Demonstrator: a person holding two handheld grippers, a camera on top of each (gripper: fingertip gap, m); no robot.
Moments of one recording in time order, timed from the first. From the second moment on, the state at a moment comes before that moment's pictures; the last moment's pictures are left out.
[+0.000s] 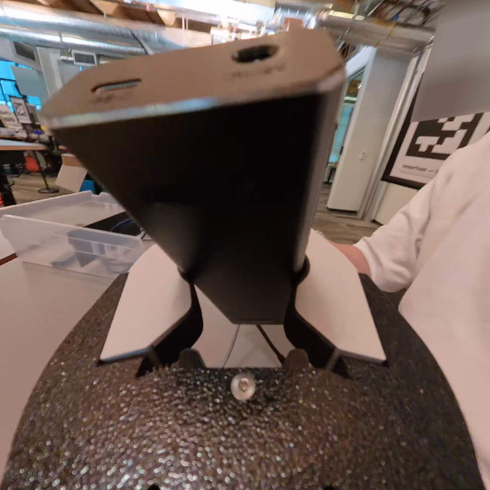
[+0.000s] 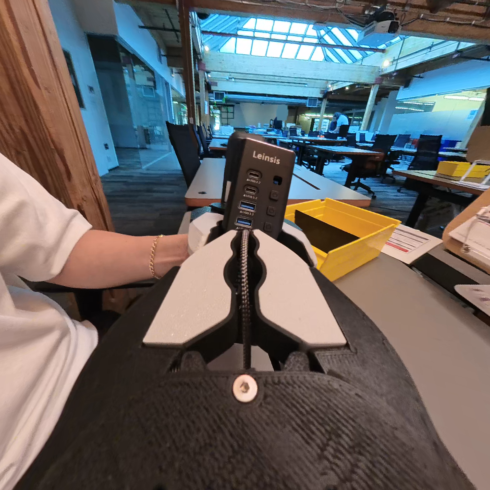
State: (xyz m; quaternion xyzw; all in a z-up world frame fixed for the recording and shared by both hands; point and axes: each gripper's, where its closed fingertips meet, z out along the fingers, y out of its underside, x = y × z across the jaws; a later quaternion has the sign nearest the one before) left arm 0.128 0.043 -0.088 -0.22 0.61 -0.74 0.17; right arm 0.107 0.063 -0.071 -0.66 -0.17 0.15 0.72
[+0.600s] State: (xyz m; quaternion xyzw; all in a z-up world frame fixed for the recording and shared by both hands) left arm 0.128 0.076 -0.150 -0.32 0.67 -0.61 0.26; right arm 0.107 0.080 -0.134 -0.76 -0.19 0.13 0.60
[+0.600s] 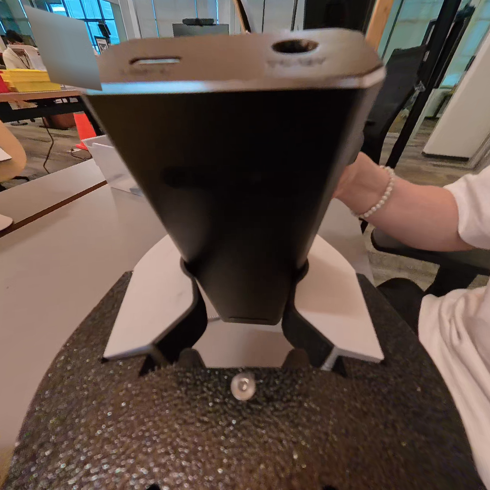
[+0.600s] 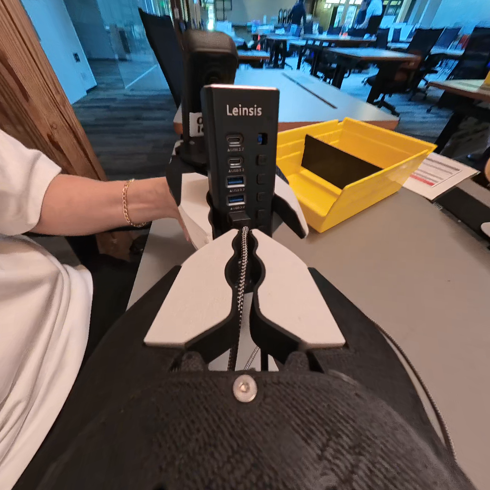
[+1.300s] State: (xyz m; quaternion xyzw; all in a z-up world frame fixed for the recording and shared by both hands) left arm 0.105 0.078 -0.159 -0.27 0.70 -0.62 0.23; right arm 0.087 0.080 -0.151 -0.79 -0.20 0.16 0.56
